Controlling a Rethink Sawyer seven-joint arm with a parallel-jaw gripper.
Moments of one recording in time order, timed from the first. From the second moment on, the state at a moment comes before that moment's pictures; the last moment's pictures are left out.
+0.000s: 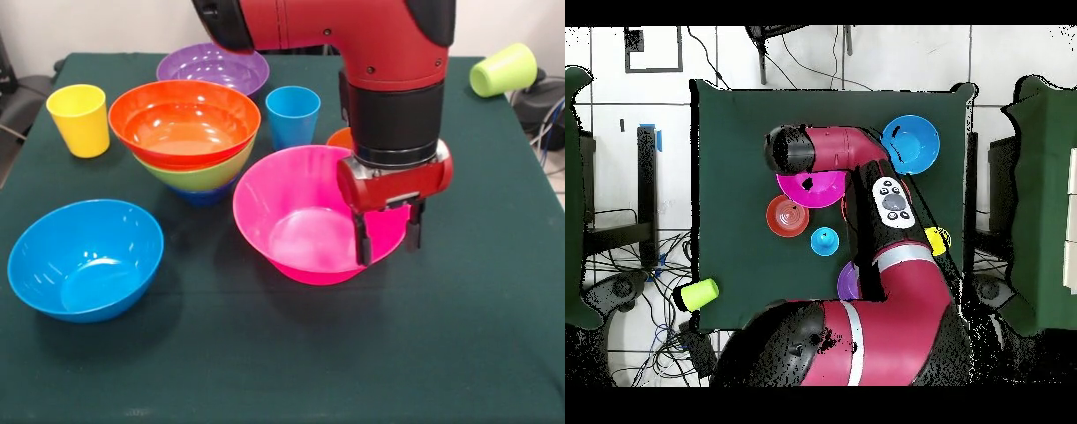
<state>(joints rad) -0.31 -0.40 0.33 1.28 -0.30 0.49 1.48</state>
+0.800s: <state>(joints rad) -0.22 -0.44 0.16 1.28 -0.30 0.47 1.49</state>
